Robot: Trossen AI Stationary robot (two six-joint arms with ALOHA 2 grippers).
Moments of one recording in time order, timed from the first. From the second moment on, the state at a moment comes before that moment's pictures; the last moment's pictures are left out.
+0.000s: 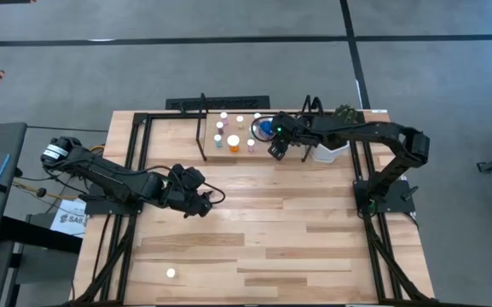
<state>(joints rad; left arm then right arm) -0.31 1.29 0.89 -0.68 -0.61 -0.88 -0.36 1.60 1.20 -0.61 0.34 0.19</state>
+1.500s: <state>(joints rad) -0.94 1.51 0.91 -0.61 -0.14 -2.01 0.21 1.60 1.44 -0.69 0.34 0.26</state>
